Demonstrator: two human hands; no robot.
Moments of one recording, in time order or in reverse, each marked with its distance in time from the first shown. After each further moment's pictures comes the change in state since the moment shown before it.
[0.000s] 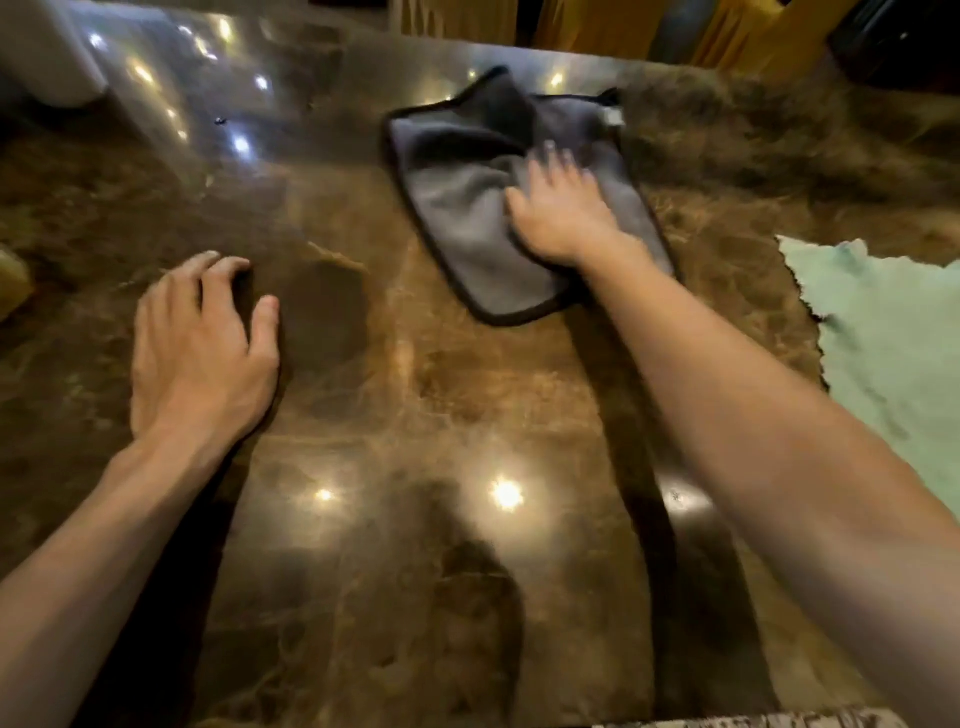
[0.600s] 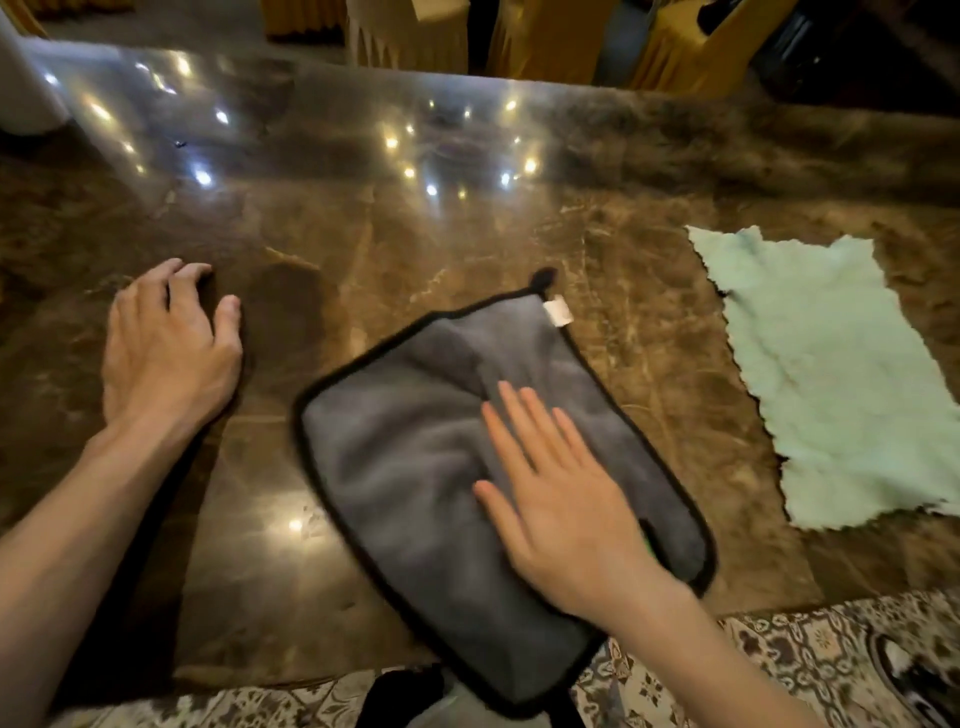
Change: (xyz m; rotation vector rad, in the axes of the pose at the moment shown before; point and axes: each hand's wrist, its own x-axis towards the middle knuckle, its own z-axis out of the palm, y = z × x) left_hand -0.003 0.005 -0.002 -0.025 -0.009 -0.006; right_hand -0.279 -0.020 0.029 -0.084 0.006 -0.138
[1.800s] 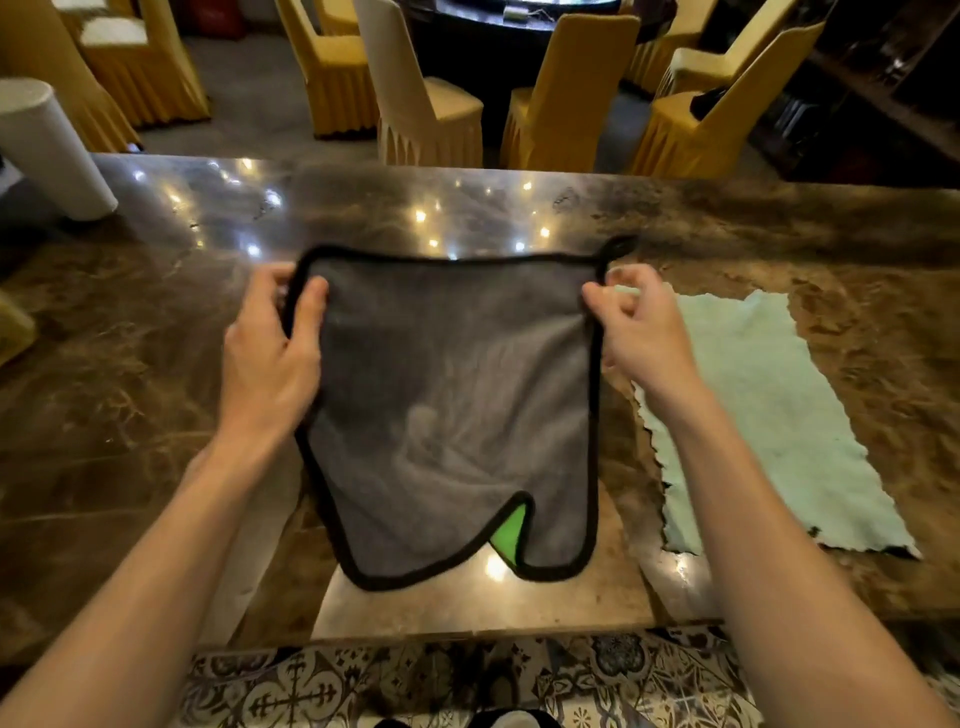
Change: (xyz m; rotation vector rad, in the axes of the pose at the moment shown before) left_hand -0.055 0.162 -0.044 -0.686 0.194 0.037; right_hand 0.062 0.153 -0.102 0.994 0.481 0.383
